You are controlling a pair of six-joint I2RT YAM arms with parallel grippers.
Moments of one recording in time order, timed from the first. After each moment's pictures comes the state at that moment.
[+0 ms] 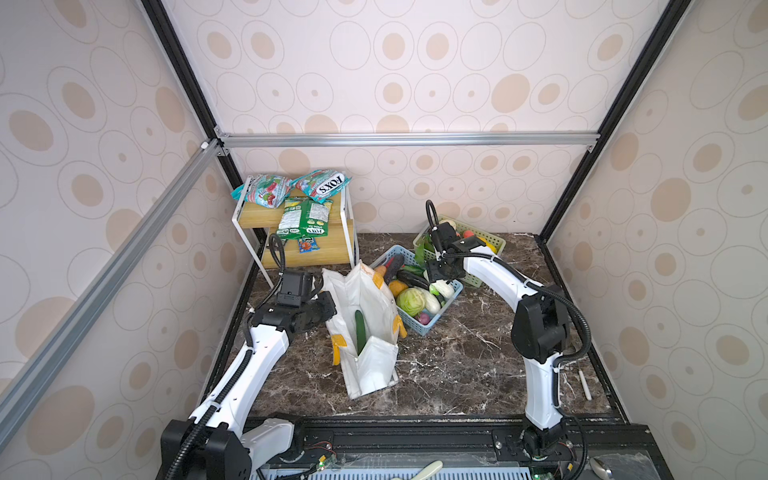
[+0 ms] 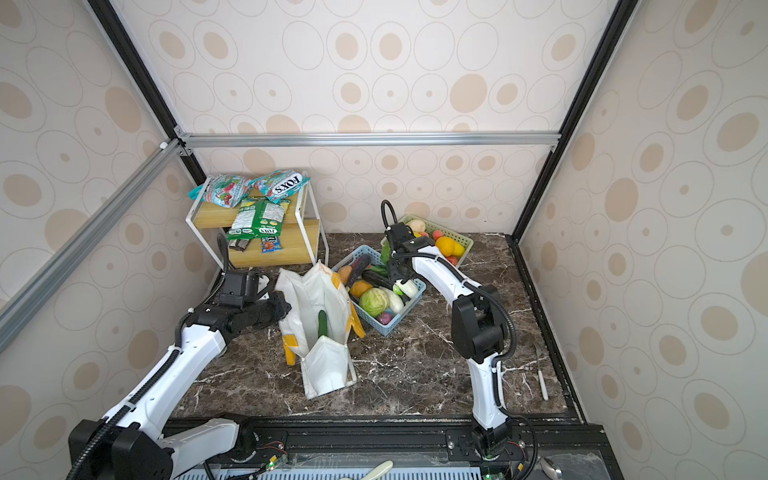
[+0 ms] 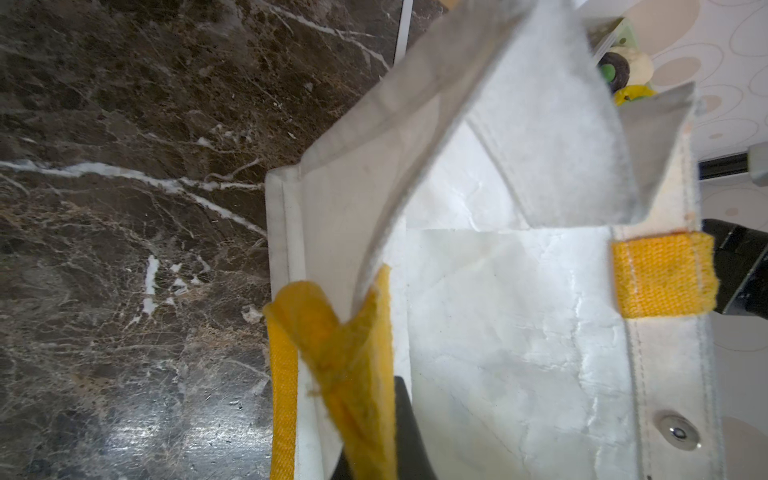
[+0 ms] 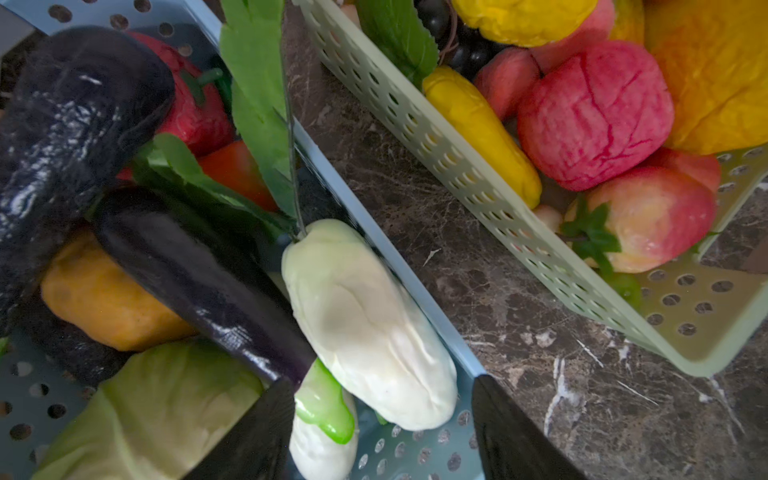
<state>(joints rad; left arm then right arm) -0.16 1.14 0.93 -0.66 0.16 -0.62 0.46 2.11 1.89 -0.92 0.18 0.24</state>
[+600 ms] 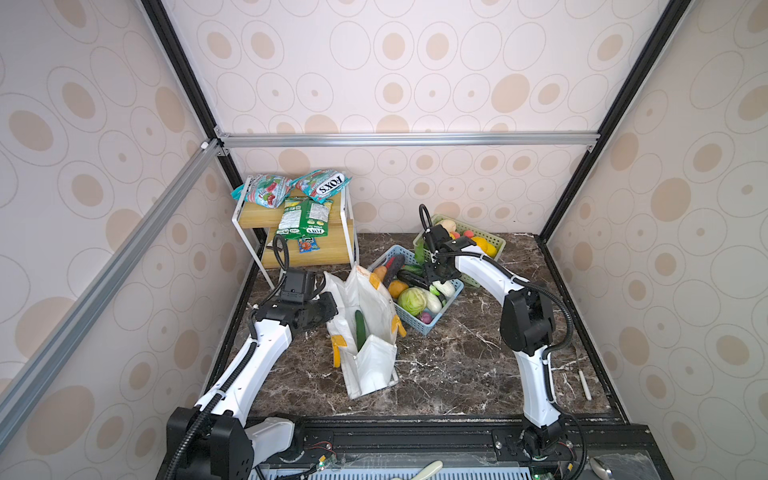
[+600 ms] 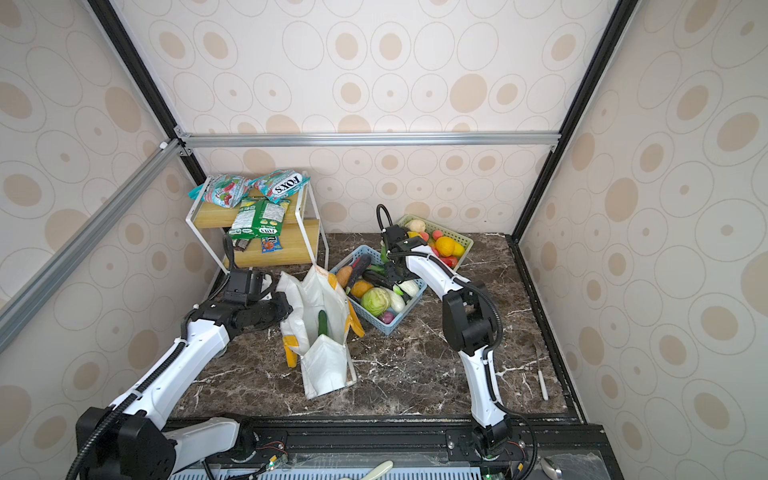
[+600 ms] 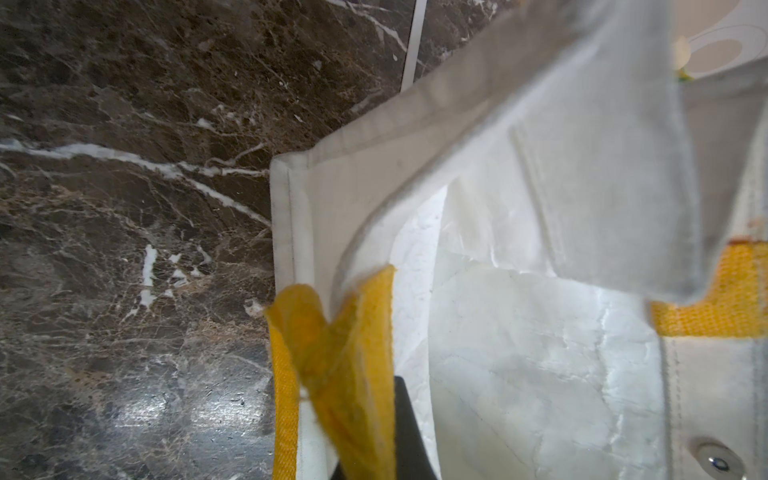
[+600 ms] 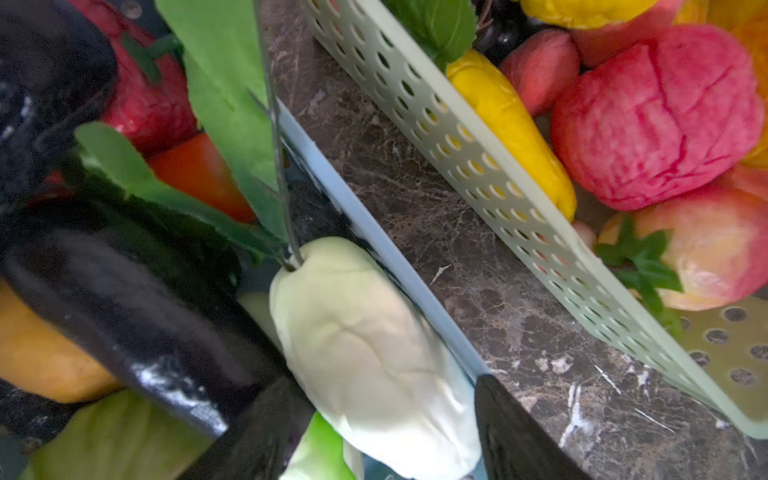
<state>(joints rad) -0.16 1.19 0.94 -0.67 0.16 -0.63 0.47 2.21 1.97 -0.94 0.21 0.23</state>
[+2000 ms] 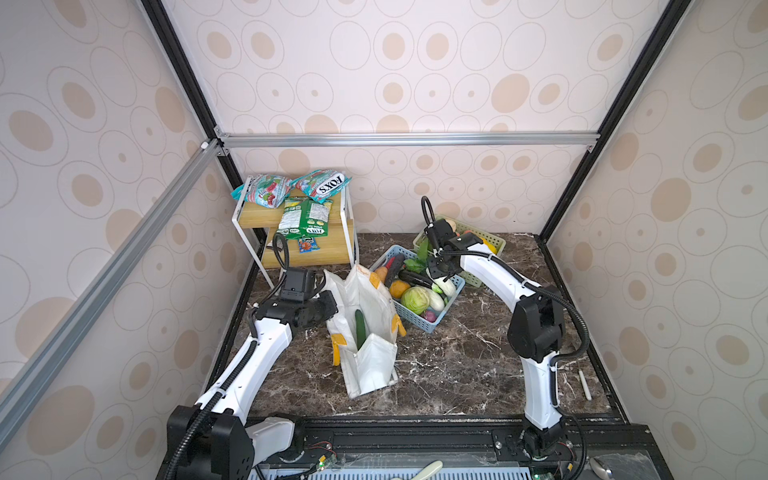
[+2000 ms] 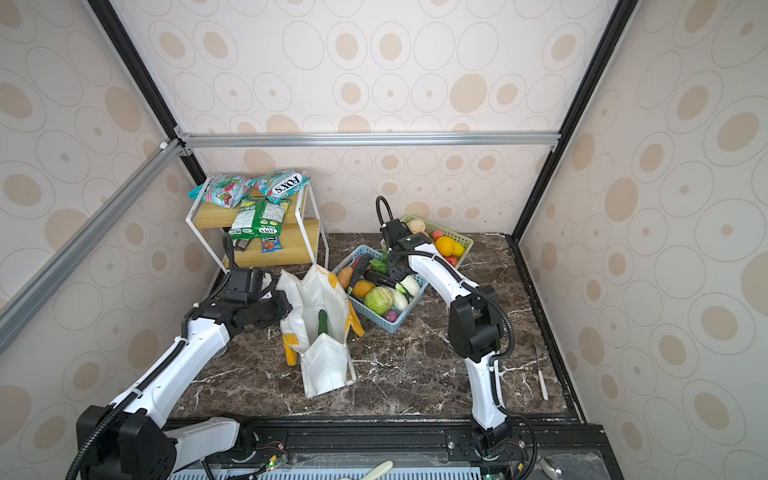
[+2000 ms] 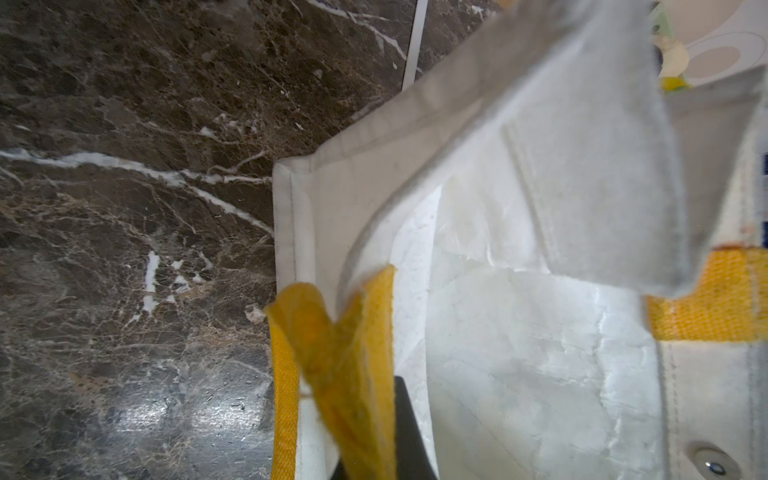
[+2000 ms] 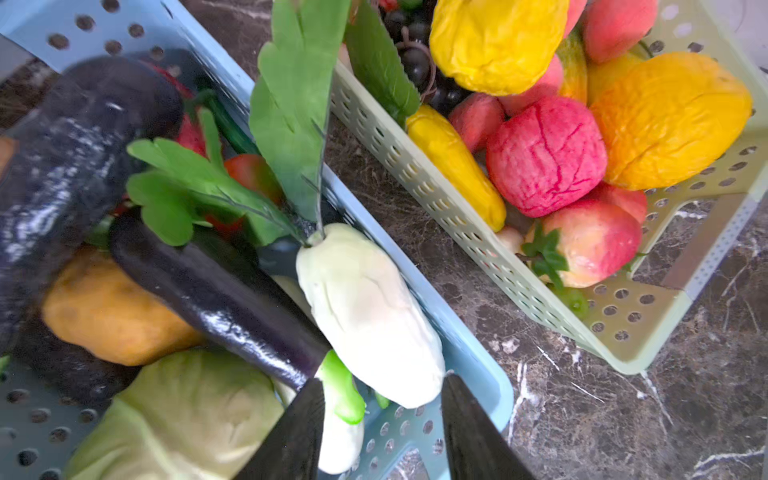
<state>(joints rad) -0.16 1.20 0.95 -0.67 0.15 -0.63 0.49 2.09 1.95 -0.95 0.26 0.22</state>
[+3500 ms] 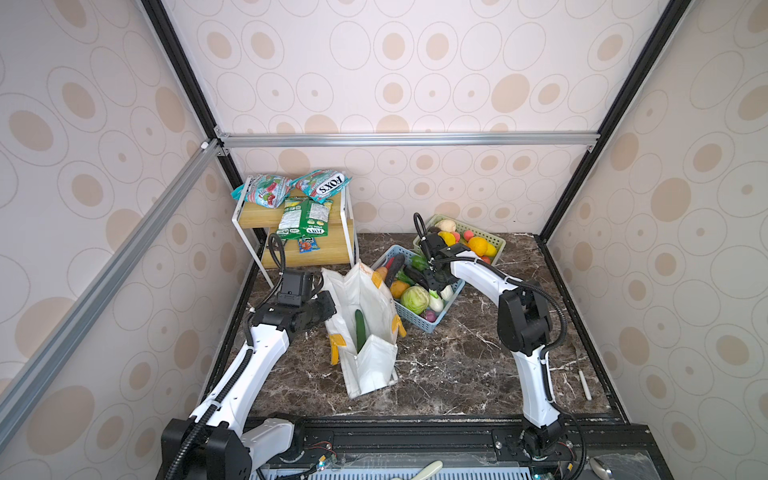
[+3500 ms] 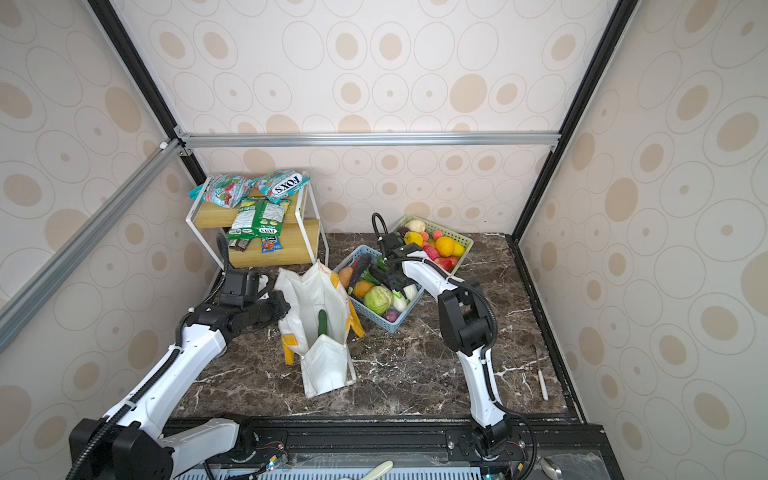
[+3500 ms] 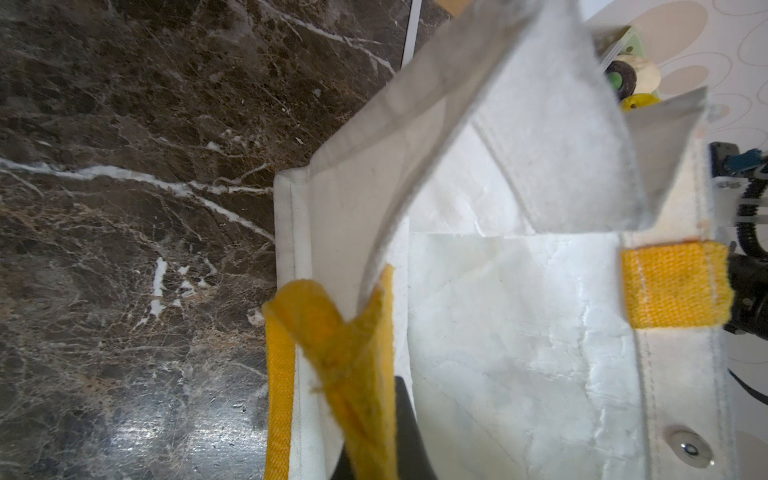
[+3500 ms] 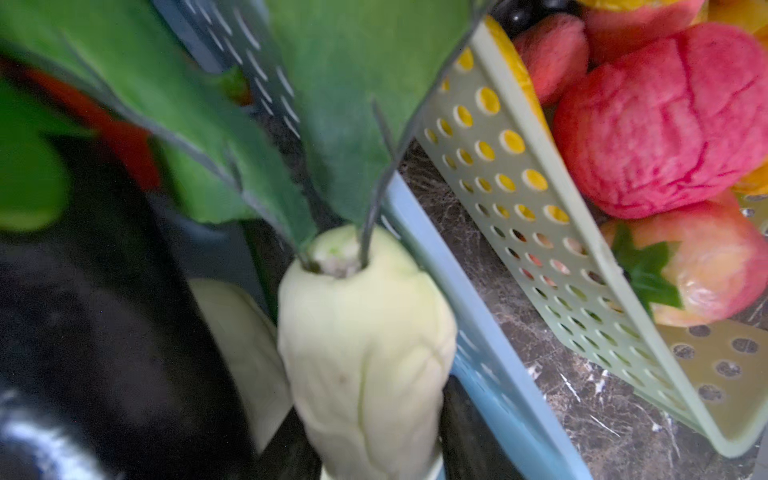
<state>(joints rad) -0.16 1.14 0.94 -0.66 0.13 -0.63 0.49 2.20 1.89 -0.90 0.31 0.12</state>
